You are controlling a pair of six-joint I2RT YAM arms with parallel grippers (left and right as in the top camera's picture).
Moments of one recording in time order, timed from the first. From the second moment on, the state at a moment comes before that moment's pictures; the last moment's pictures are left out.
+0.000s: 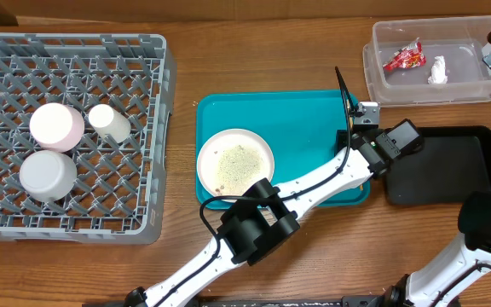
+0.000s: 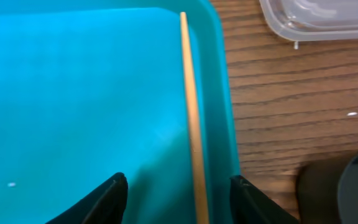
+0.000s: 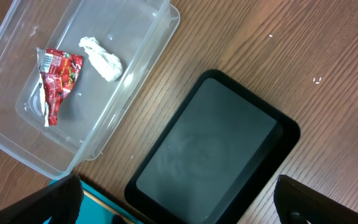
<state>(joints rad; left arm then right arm) -1.02 2.62 2.32 -0.81 -0.55 -0.88 -0.39 1.99 2.38 -1.61 0.15 0.56</state>
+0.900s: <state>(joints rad) -1.01 2.65 2.33 -0.90 -0.56 -0.83 -0.39 1.99 2.38 -1.61 0.15 0.56</state>
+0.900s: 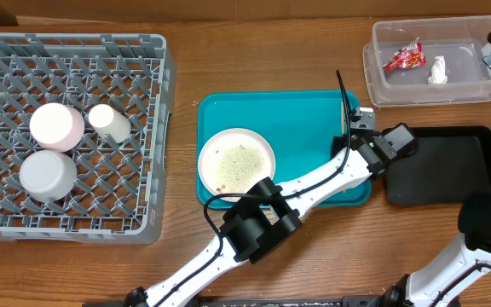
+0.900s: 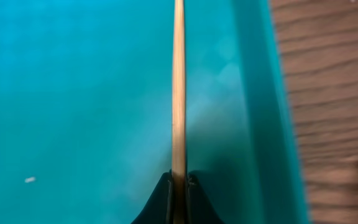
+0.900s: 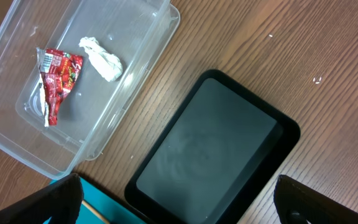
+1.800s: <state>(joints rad) -0.42 2.12 2.32 -1.50 -0.15 -0.28 -0.39 1.99 2.38 -1.61 0.15 0.56</state>
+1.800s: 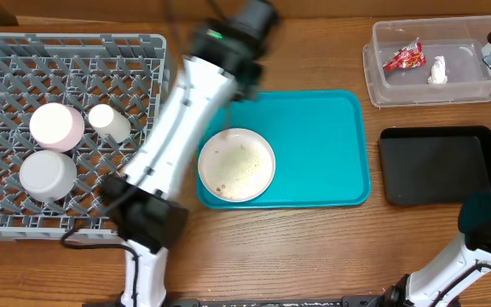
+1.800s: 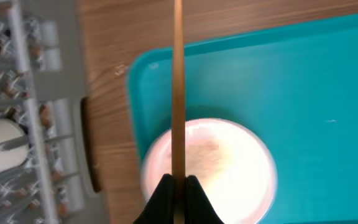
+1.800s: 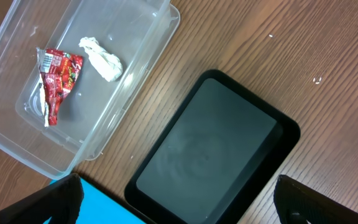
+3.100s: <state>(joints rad) 0.05 2.35 2.32 -1.42 0.10 0.04 -0.39 1.99 2.38 -1.61 0.15 0.56</state>
